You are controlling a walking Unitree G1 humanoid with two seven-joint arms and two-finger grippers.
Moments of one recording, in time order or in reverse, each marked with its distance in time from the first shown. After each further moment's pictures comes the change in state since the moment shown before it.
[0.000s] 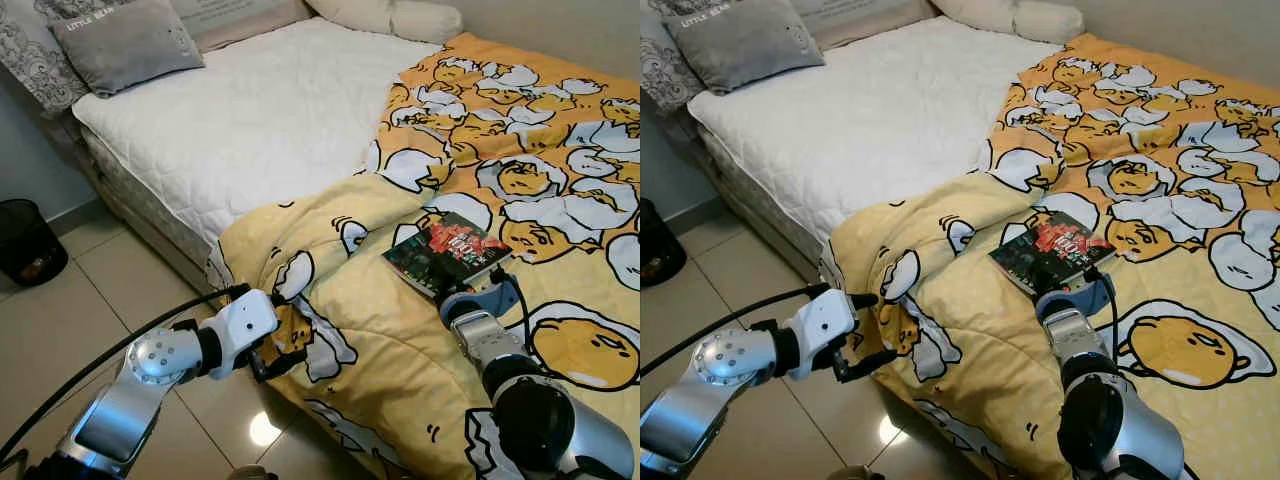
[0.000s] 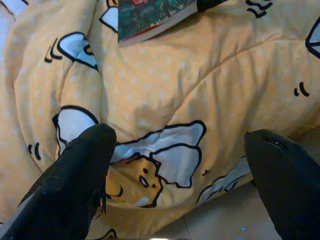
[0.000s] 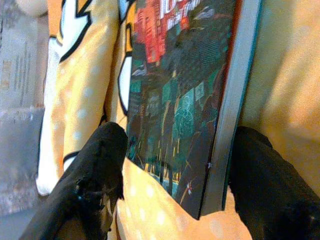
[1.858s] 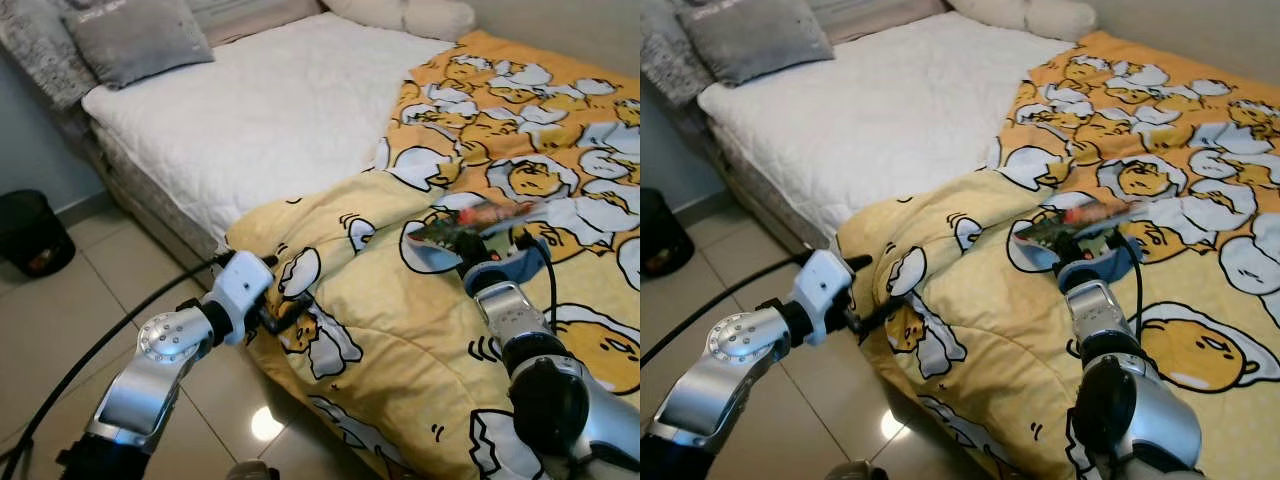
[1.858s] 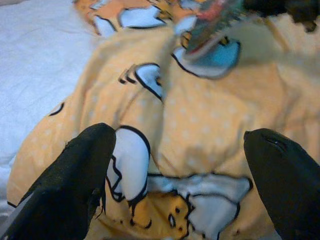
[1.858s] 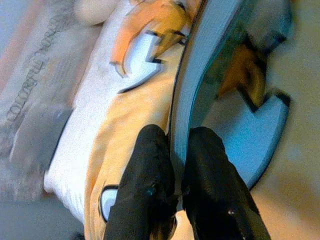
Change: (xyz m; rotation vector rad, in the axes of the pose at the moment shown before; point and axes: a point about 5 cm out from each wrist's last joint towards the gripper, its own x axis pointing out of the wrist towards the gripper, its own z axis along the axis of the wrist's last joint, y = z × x) left arm 0.018 0.029 0.013 -0.193 -0.179 0.267; right arm -0.001 0.033 0.049 -0.289 -0.114 0.258
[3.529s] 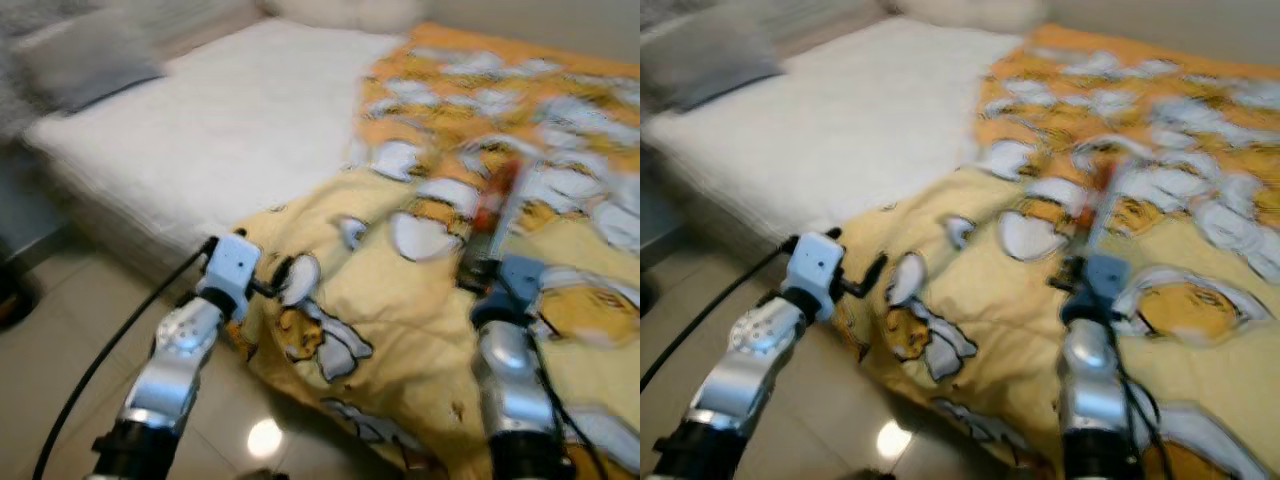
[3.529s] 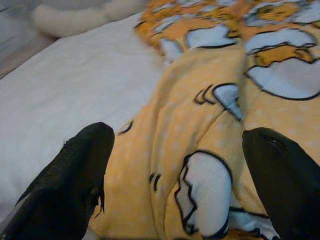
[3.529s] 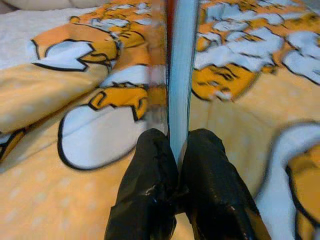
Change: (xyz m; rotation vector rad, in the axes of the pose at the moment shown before) left arm 0.013 0.018 -0.006 0.024 -0.048 0.366; right arm -0.056 0.012 -0.031 -0.743 -0.159 -0.252
